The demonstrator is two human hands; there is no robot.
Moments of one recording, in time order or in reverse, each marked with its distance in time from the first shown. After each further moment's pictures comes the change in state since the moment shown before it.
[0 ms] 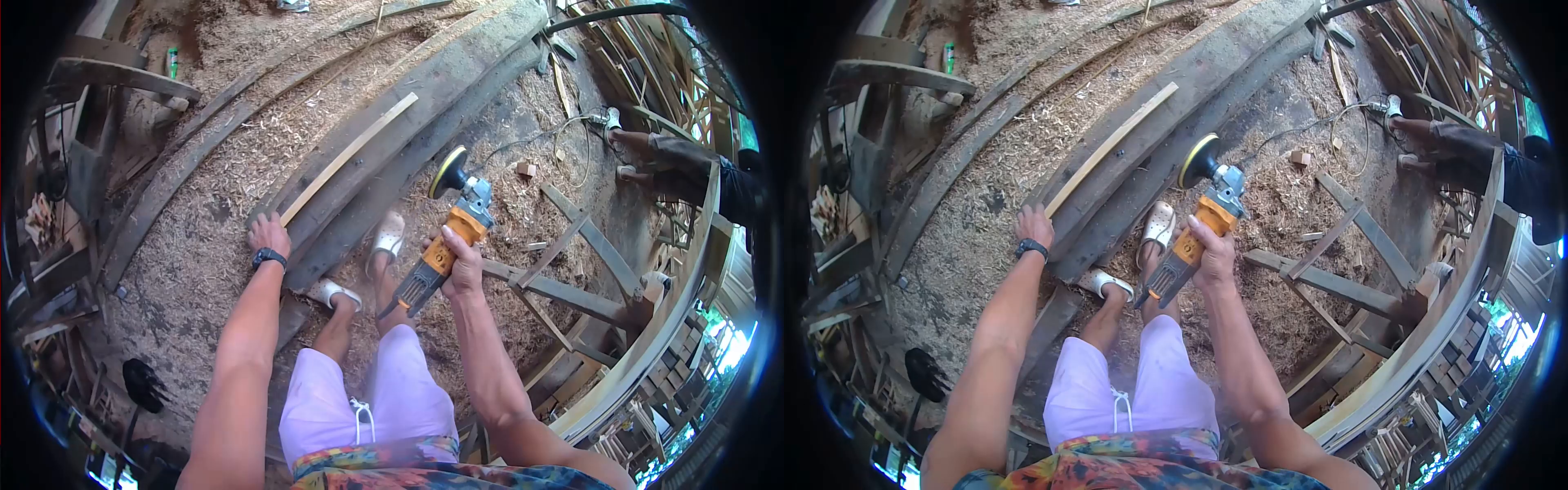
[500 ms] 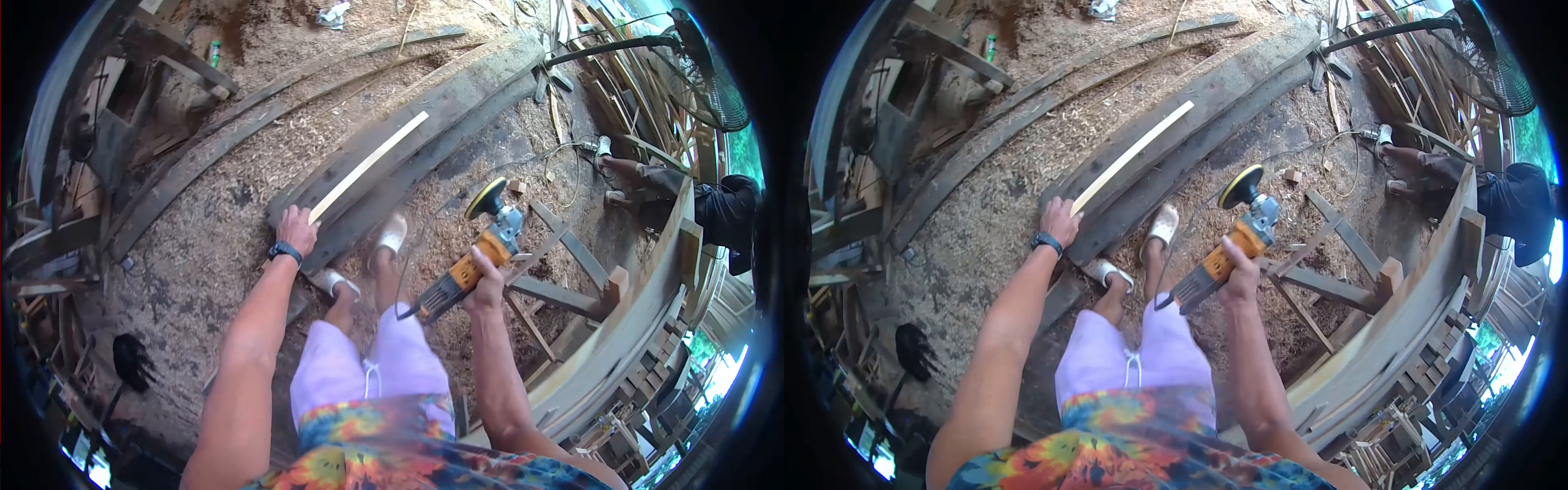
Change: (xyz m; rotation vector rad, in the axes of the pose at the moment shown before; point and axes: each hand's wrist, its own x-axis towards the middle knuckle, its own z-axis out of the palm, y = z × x) left_hand -0.068 -0.016 -0.068 -0.394 0.093 0.288; right_hand -0.102 -0.058 -0.006 -0.046 0.080 -0.018
